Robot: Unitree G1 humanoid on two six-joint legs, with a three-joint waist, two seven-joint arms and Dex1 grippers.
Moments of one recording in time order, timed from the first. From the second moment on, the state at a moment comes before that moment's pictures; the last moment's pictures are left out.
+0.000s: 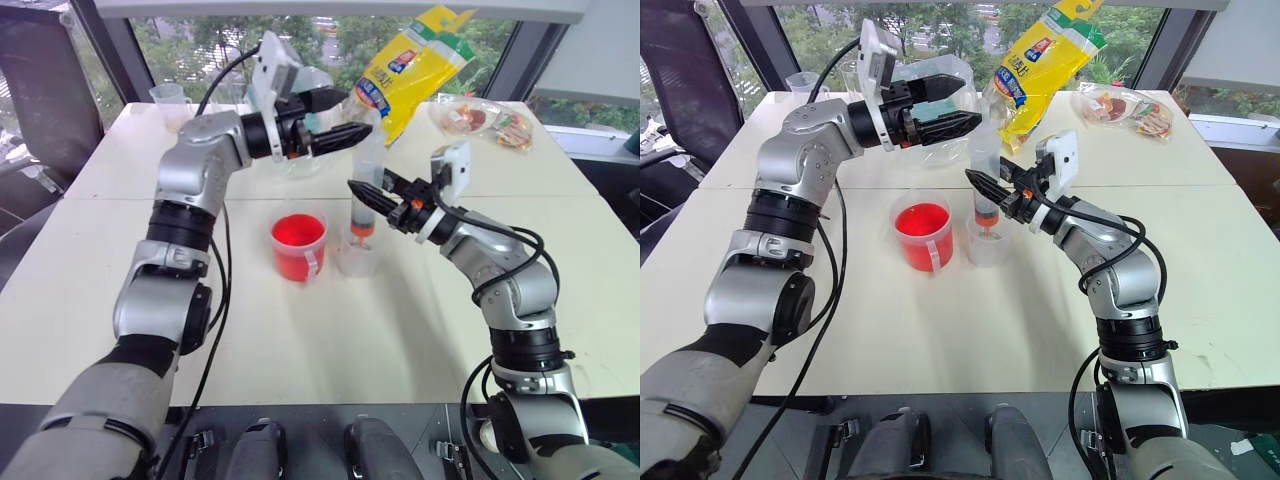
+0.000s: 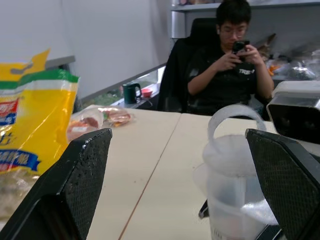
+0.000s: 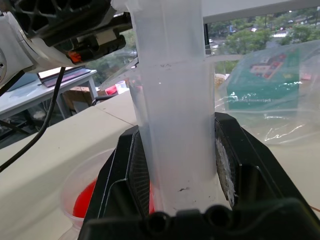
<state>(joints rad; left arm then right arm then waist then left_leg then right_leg) -1.26 0.30 -0.01 0.64 -0.40 0.31 -1.09 -0.61 -0.37 -0.05 -0.14 0.47 0.51 0.62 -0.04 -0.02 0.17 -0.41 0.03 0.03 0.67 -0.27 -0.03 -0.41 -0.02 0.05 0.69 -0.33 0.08</state>
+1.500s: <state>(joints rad) -1.18 0.25 -0.02 0.56 -0.33 0.31 -1.20 -0.61 -0.41 -0.05 -0.21 0.52 0.64 0.61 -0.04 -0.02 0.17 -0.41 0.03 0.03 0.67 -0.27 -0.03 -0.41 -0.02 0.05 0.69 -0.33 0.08</state>
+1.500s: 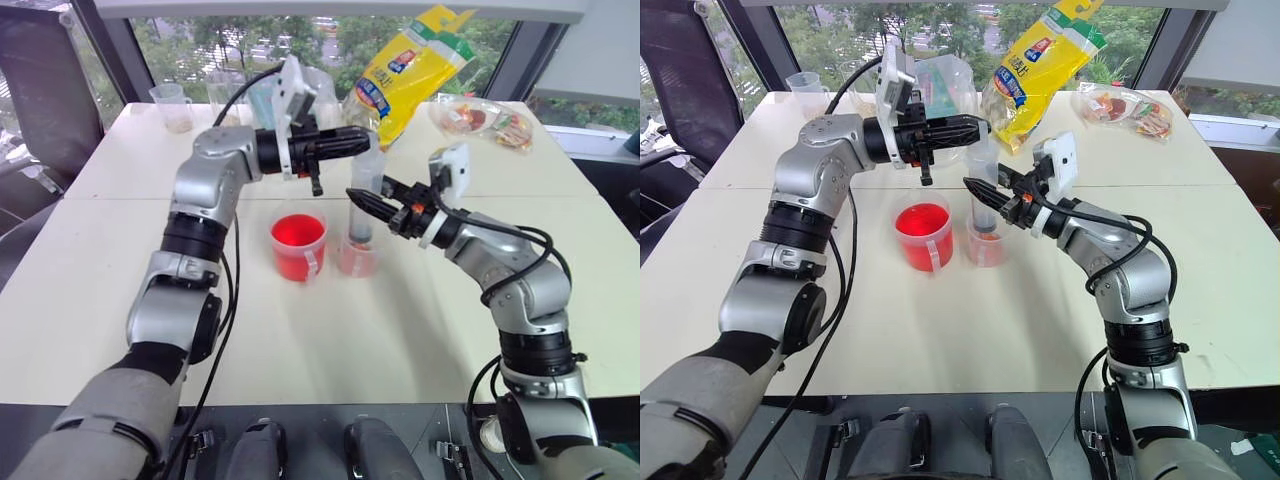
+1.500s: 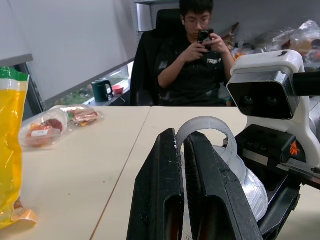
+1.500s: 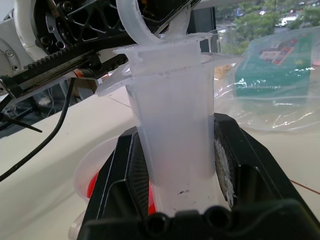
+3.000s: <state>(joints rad) -0.70 0.57 0.11 -0.16 -0.60 0.74 -0.99 -1.11 -0.69 -0.19 0.16 0.61 1.52 0.32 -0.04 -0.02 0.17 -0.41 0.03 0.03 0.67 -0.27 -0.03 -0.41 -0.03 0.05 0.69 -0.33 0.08</state>
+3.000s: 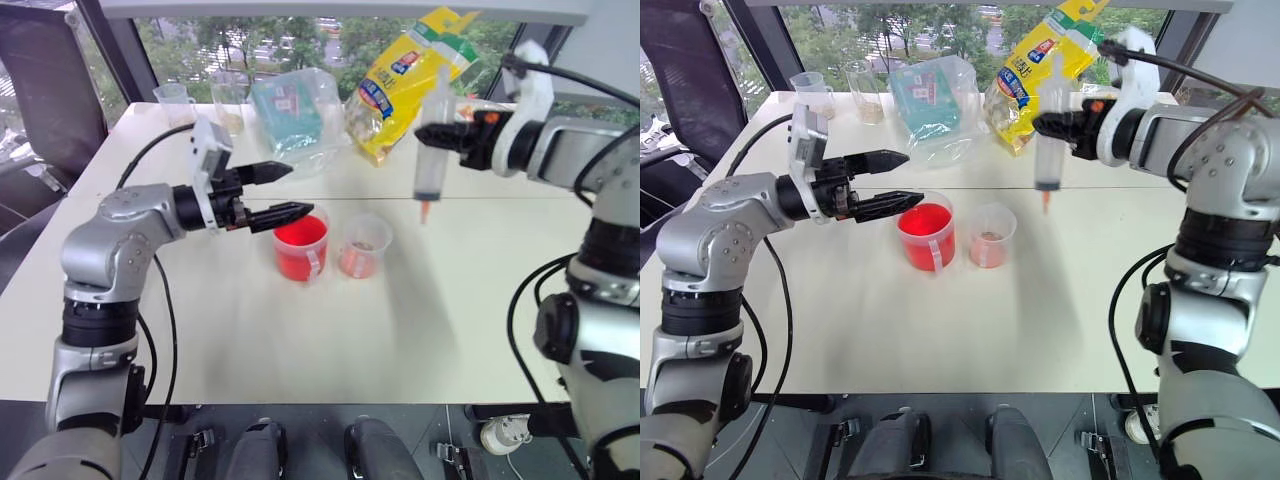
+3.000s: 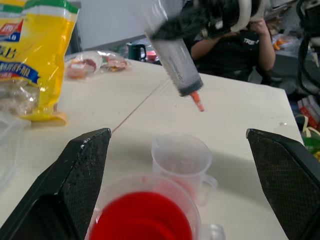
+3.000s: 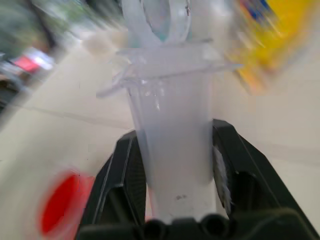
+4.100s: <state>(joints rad) -0.52 0.74 0.18 -0.40 -0.79 0.85 -0.84 -0.99 -0.82 0.12 0.14 0.45 1.43 0.66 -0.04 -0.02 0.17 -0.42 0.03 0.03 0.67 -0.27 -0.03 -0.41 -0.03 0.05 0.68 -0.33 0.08</state>
